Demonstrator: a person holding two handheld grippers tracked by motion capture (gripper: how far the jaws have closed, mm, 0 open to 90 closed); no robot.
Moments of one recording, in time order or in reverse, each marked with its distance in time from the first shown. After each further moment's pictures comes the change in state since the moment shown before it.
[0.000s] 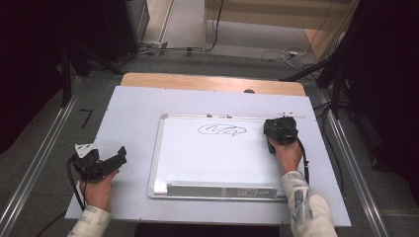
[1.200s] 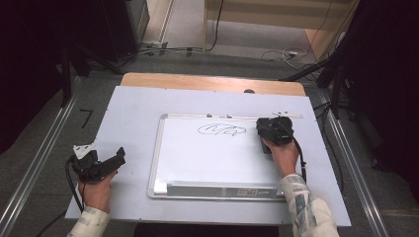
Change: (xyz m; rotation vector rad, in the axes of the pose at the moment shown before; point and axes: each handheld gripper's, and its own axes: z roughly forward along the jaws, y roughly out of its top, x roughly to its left) left arm 0.003 -0.001 -0.002 -0.001 0.007 -0.005; right arm 0.022 0.004 -0.022 -0.037 0.104 -0.027
